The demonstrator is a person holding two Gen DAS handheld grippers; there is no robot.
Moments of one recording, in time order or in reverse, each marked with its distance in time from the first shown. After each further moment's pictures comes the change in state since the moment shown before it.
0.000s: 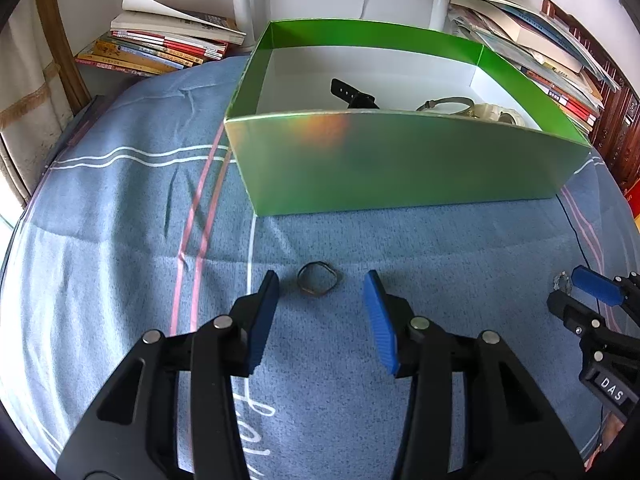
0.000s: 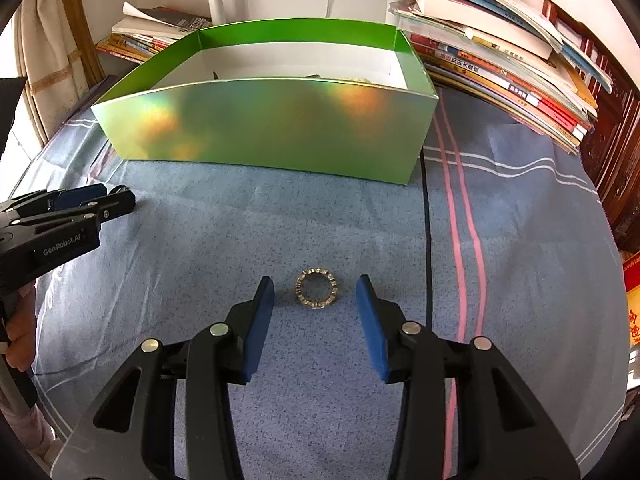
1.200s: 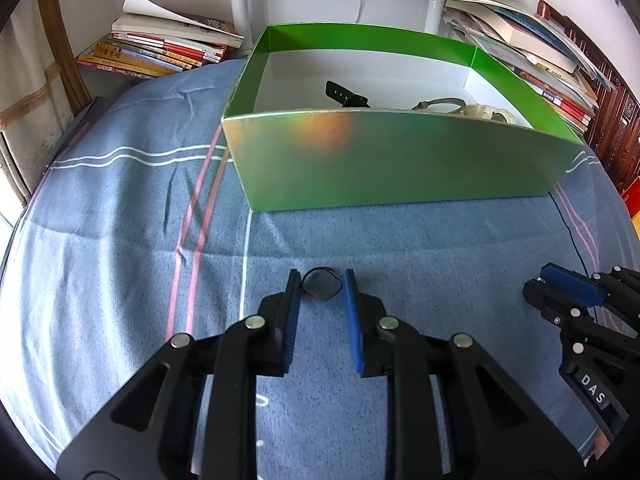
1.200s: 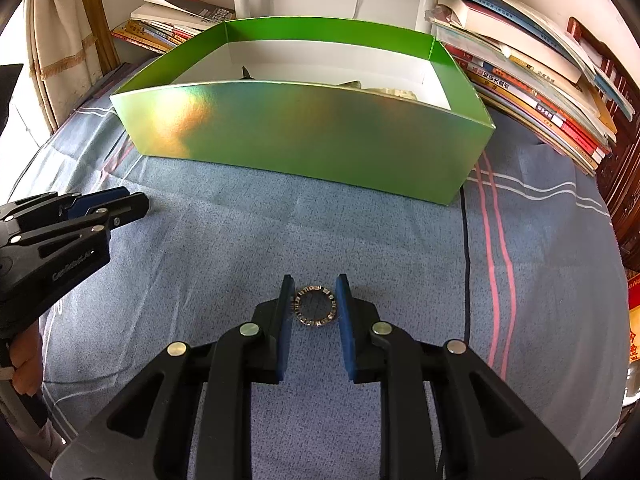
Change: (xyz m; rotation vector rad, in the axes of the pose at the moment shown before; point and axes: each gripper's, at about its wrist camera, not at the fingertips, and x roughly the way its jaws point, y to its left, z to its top) left arm -0.008 -0.004 -0.007 0.007 -0.012 -0.007; right arm 0.007 0.025 0.011 -0.041 0.013 0.023
